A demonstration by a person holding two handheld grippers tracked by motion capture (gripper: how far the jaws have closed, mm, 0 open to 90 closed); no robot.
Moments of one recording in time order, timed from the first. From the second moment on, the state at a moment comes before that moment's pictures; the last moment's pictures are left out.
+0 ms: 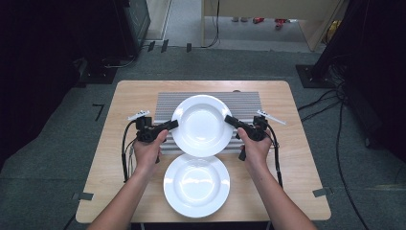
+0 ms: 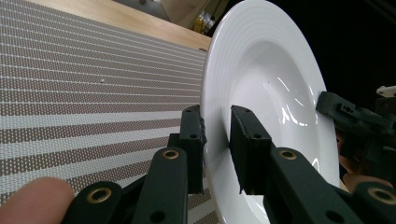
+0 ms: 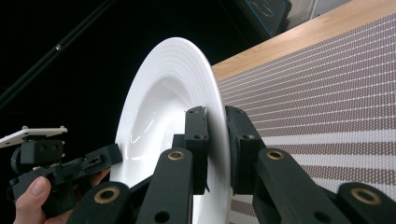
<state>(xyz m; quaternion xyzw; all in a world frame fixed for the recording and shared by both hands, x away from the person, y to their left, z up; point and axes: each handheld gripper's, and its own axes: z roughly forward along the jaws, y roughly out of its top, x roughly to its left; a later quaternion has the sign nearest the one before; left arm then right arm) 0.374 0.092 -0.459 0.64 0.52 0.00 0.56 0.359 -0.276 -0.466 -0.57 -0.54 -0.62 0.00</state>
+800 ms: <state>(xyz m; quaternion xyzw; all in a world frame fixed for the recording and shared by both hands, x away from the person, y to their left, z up) 0.417 0.078 -0.470 0.63 0.55 -0.04 0.55 0.402 -0.285 -0.471 -0.60 -0.52 -0.60 0.00</state>
